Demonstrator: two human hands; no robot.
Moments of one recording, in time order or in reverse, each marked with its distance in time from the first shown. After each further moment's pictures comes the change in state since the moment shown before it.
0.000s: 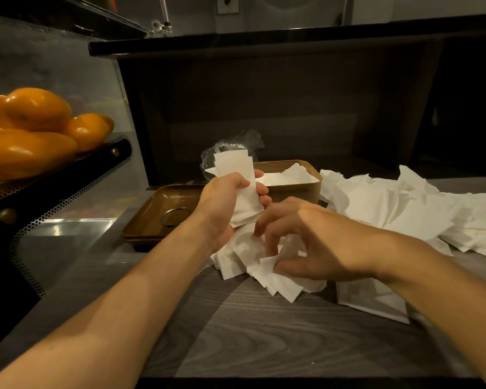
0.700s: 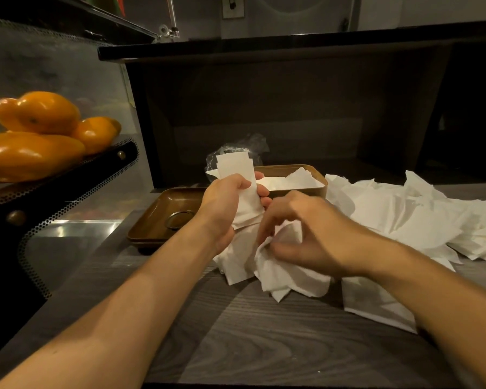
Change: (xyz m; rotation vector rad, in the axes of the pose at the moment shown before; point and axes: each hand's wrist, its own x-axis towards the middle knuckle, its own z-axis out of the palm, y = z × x) left_hand -0.003 0.006 -0.001 0.006 0.048 0.022; right_hand 0.013 -0.002 0.003 0.170 0.225 0.060
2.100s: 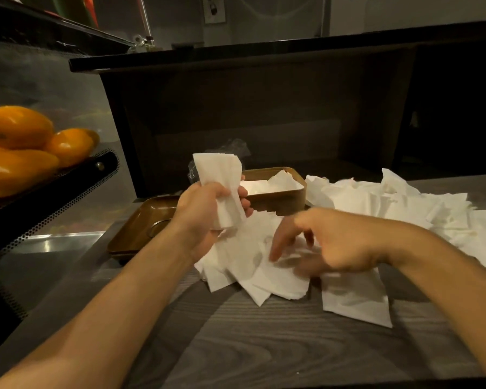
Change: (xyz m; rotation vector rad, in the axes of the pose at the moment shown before) left_hand -0.005 0.001 0.004 0.150 0.104 0.026; right_hand -0.021 0.028 -0.033 0.024 -0.397 0.177
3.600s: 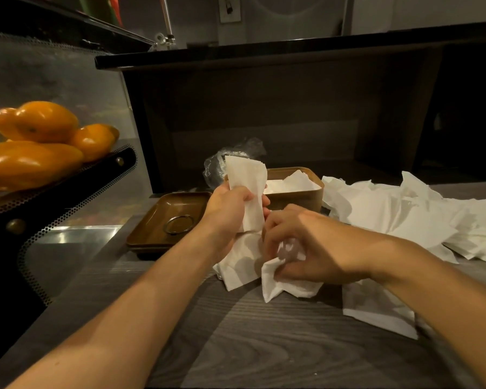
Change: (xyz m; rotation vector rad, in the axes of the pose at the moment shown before) left_hand 0.000 -0.009 0.004 0.148 0.007 0.052; right_hand 0.023 -0.021 0.021 -0.150 0.159 -0.166
